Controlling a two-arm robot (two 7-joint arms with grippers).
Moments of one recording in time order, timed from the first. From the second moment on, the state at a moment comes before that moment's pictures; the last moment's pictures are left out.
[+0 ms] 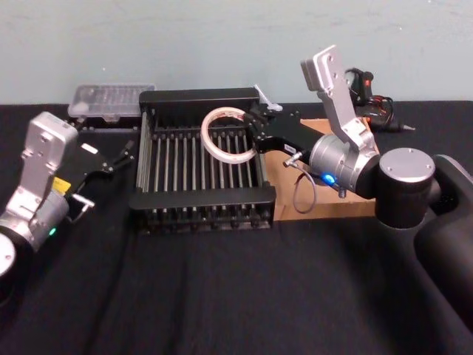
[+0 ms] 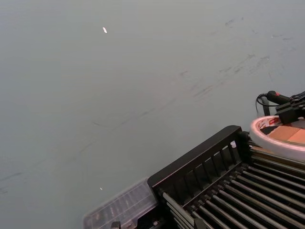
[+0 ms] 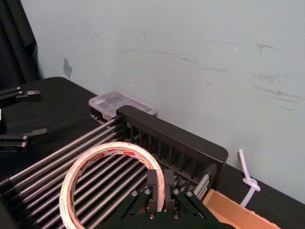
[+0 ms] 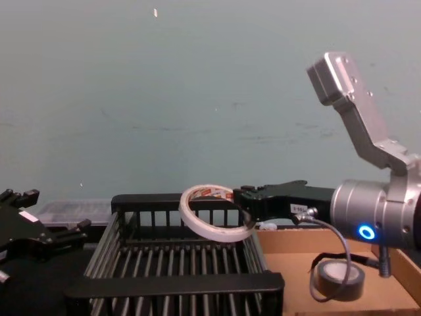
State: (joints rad) left arm -0.20 0.60 0.45 -1.41 -0.25 -0.12 0.03; right arm 0.49 0.20 -0.46 -1.19 0.27 0.15 0.38
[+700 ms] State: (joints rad) left arm -0.20 0.60 0.45 -1.41 -0.25 -0.12 0.03; right arm 0.55 0.16 -0.48 -1.09 0.24 0.12 0.40
